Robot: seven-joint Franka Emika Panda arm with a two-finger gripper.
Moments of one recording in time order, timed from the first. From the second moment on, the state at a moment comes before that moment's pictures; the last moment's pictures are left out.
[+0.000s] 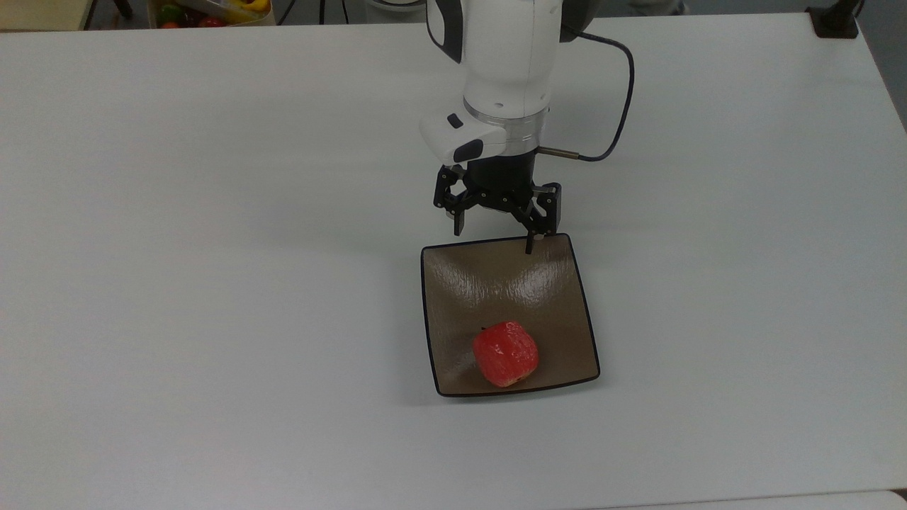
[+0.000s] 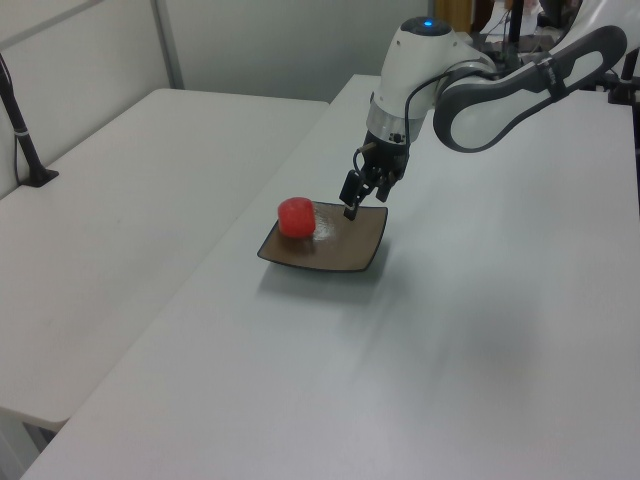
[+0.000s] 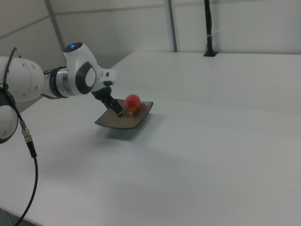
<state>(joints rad) 0.23 0.40 0.09 -1.67 -0.16 2.38 0.66</state>
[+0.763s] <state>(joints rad) 0.23 0.28 0.08 -1.65 -0.16 2.01 0.42</state>
